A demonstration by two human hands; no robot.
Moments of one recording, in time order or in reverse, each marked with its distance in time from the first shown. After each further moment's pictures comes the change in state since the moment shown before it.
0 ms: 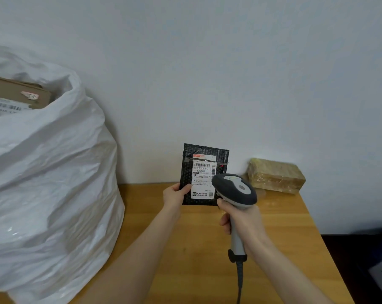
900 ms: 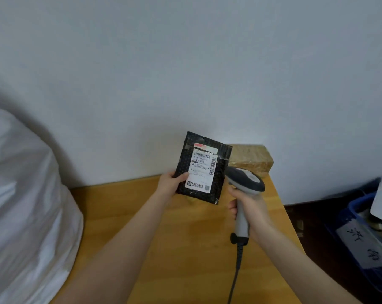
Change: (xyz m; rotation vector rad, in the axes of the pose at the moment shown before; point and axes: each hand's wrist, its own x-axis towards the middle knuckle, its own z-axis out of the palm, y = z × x) left_hand 0.041 -0.012 0.119 0.265 -0.269 -0.076; right_hand 0.093 0.018 -0.121 0.196 0.159 0.188
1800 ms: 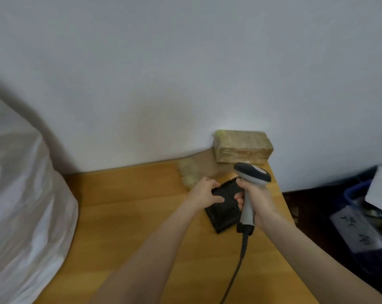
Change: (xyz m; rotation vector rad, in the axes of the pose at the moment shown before) left_hand -0.016 -0.052 0.075 1.030 -0.338 0.262; right_hand 0.022 0.016 -0.017 0.001 0.097 0.081
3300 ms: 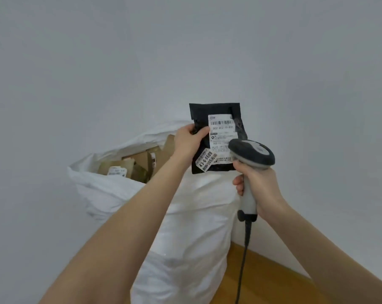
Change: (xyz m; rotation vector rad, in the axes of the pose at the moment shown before) left_hand -0.375 -0.120 -0.427 -0.707 1.429 0.042; right_hand -0.264 -0.094 0.367 -0.047 -0.941 -0.539
